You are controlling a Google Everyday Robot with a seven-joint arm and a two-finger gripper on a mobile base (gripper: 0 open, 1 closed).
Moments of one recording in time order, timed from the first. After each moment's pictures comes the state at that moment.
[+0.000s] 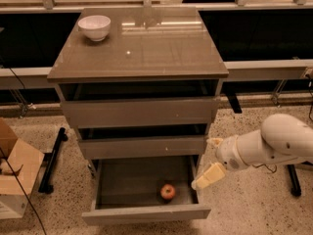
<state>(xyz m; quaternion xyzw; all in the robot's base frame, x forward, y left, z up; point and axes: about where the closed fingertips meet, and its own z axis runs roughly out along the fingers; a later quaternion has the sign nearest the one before) 0.486 -0.154 0.643 -0.47 0.80 0.24 0.27</state>
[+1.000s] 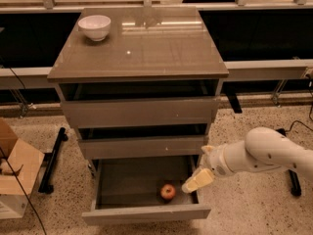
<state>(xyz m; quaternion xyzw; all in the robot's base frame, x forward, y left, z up) 0.498 -0.141 0.585 -0.44 0.82 0.23 0.27</state>
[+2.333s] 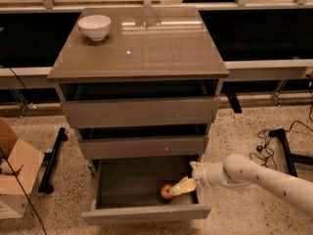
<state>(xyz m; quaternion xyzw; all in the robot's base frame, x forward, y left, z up) 0.551 -0.121 0.410 -0.36 0.83 0.29 0.30</state>
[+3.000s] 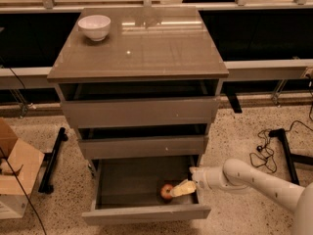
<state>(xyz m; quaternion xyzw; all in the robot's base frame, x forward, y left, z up) 0.560 -0.124 0.358 -0.32 0.84 0.33 0.28</state>
